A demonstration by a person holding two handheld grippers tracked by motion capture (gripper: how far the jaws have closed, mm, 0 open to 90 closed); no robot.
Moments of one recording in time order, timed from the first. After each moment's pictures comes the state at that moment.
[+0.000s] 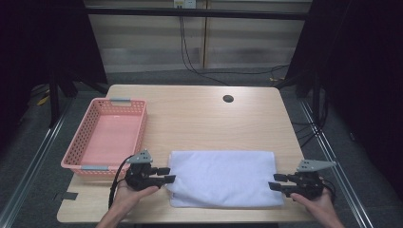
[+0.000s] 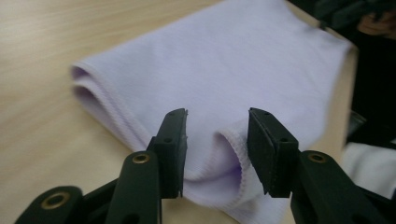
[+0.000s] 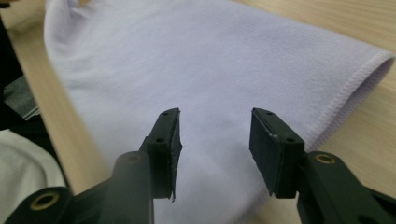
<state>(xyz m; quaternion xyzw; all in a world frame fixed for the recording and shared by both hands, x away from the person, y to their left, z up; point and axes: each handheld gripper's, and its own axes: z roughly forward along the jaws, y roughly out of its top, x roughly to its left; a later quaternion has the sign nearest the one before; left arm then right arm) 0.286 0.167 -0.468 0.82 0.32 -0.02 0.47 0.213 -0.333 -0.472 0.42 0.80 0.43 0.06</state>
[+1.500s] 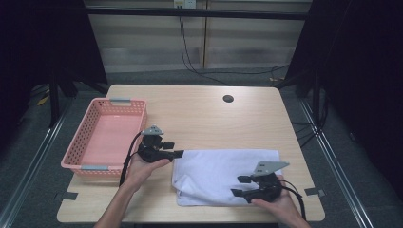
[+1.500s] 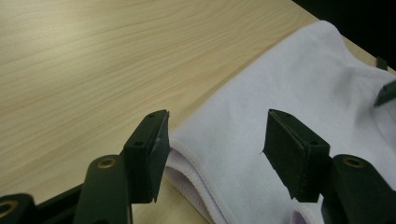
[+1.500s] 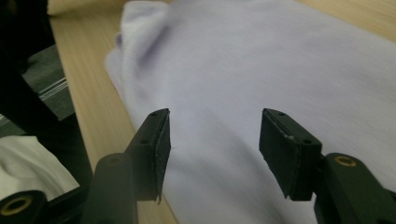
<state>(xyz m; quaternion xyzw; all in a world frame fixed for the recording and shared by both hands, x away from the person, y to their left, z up) 0.355 0.137 -0.460 0.82 0.35 0.01 0.45 0.220 -0.219 -0.472 0.33 0.84 0.42 0.04</state>
